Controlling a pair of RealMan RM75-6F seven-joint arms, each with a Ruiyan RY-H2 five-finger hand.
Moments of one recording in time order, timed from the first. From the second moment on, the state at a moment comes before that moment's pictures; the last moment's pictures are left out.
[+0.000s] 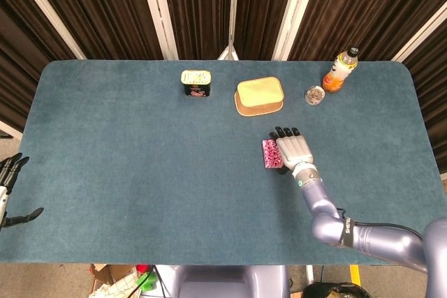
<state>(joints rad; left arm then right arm) -0.07 -1.05 -0.03 -1.60 1.48 1.44 -0.15 0.93 -1.47 0.21 -1.52 -0.42 0.87 -0.75</state>
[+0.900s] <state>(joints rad) -0.08 -1.04 -0.02 -1.60 1.48 1.43 -0.17 1.02 -1.56 0.16 -1.39 -0.25 0.87 -0.78</state>
